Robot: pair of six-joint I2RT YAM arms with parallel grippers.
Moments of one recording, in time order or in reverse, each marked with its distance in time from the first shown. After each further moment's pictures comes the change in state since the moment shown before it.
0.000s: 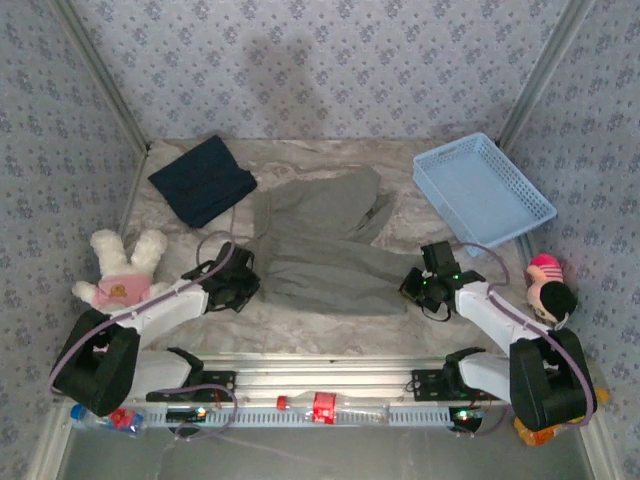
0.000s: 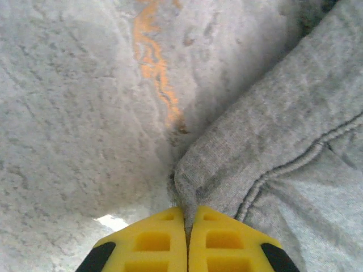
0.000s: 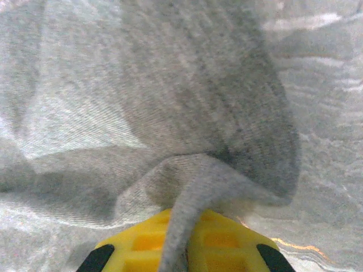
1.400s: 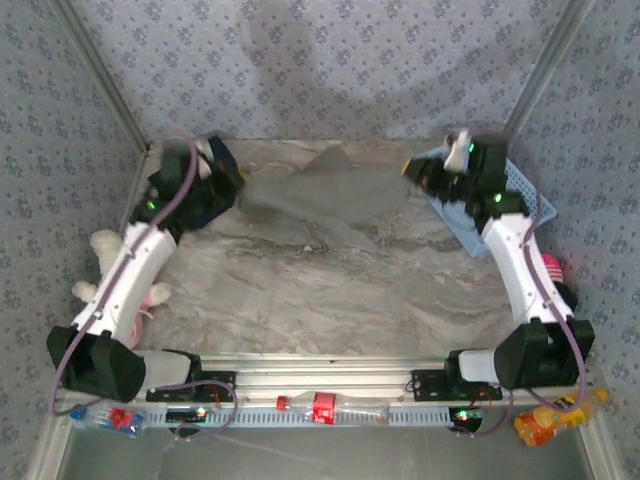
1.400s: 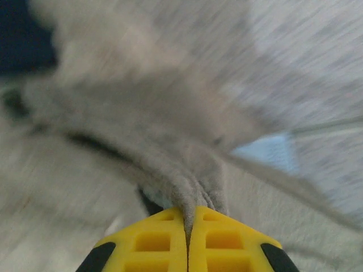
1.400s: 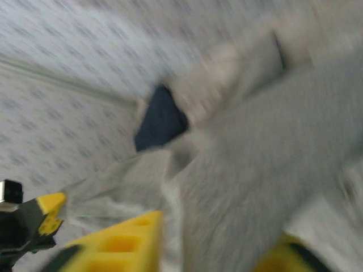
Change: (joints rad) left arm 0.247 0.029 0.638 -0.159 0.257 0.455; right arm -0.207 0.152 0.703 -0.022 -0.441 -0.117
